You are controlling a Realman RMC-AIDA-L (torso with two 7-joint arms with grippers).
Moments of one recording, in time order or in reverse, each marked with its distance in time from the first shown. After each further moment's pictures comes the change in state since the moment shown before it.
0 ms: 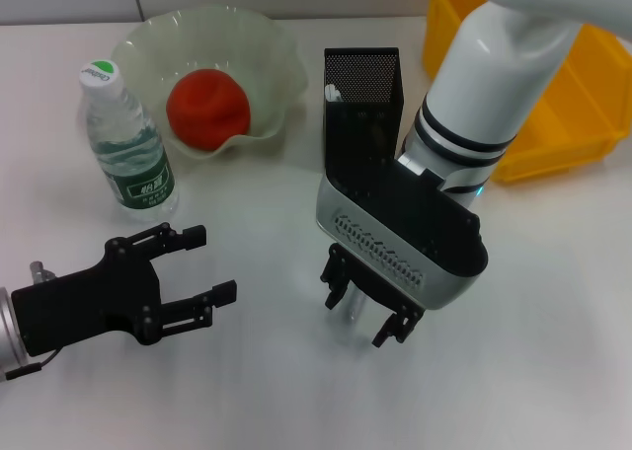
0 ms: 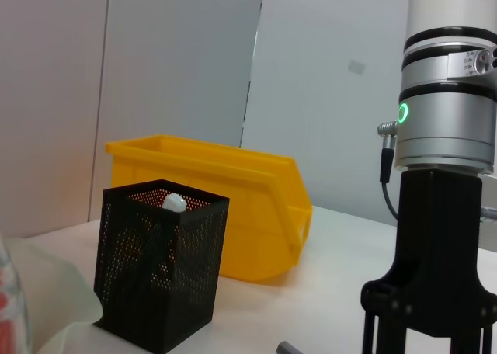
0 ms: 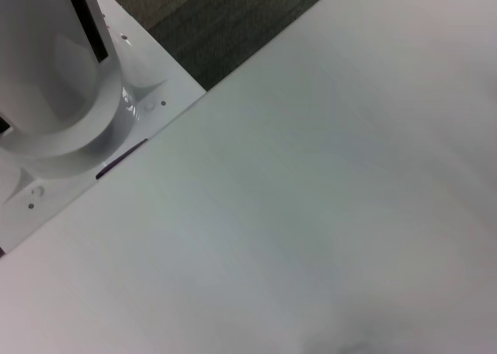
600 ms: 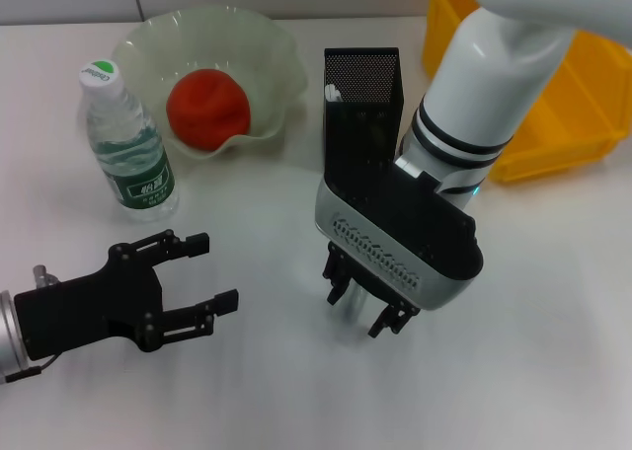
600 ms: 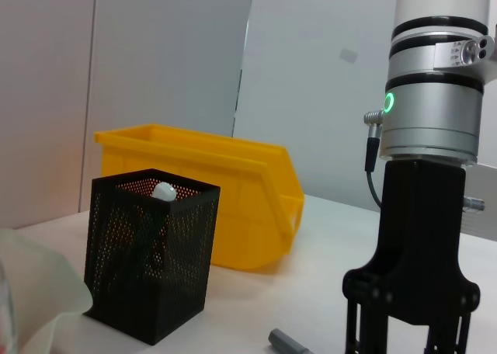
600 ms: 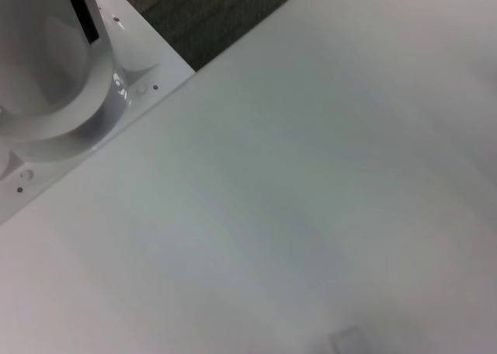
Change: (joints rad) left arm -0.003 0.001 0.005 0.003 0.023 -0.002 0.003; right arm 0.000 0.000 -0.020 0.005 -0.007 0.035 -0.002
